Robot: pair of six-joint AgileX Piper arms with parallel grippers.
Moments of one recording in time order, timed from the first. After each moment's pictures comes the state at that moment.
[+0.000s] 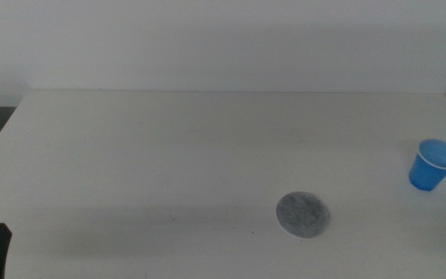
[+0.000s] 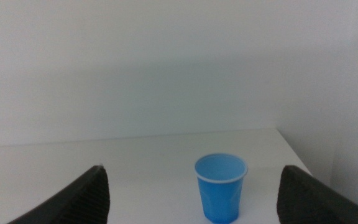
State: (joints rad) left arm -0.07 0.00 0.00 0.05 0.13 -0.07; right arm -0.02 0.00 0.00 0.03 0.09 0.03
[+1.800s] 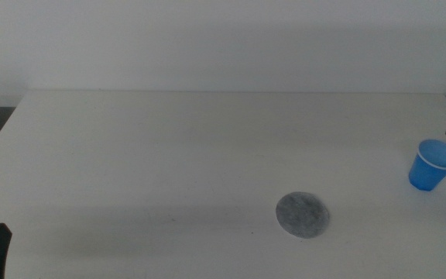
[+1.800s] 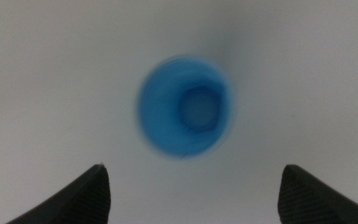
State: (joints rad) left arm -0.07 0.00 0.00 0.05 0.13 -0.07; right arm -0.17 1.59 -1.23 0.15 0.88 0.22
